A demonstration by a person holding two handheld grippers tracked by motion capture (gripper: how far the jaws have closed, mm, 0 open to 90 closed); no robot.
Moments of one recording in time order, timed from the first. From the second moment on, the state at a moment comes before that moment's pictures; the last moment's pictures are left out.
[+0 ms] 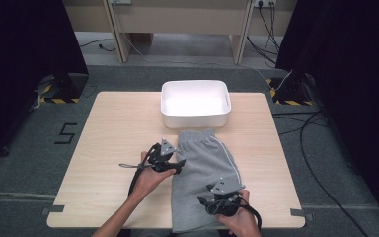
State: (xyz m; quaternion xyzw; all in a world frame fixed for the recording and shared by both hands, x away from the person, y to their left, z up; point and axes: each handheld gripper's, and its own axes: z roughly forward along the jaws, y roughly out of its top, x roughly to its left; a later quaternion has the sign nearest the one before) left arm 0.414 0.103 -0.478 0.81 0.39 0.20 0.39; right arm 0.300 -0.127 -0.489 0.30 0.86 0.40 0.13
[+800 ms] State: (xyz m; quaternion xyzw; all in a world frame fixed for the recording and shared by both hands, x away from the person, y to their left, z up) left arm 0.499 0.092 -0.501 0.83 0.40 0.27 0.28; right arm 0.274 -0.074 -0.512 0.25 0.89 0.37 0.10
